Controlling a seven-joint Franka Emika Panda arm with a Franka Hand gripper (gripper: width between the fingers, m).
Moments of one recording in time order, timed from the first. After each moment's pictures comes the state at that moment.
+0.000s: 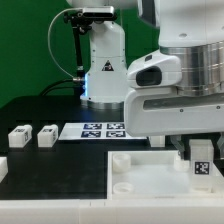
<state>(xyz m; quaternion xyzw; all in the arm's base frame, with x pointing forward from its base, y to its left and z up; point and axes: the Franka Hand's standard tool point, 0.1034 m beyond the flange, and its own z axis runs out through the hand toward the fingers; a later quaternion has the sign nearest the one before) 0.639 0.114 0.077 -0.99 0.14 0.04 0.07</state>
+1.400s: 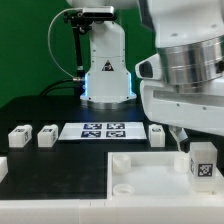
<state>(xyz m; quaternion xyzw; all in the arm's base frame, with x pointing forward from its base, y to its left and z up) 0.631 0.126 0.077 -0.91 0.41 0.03 0.08</state>
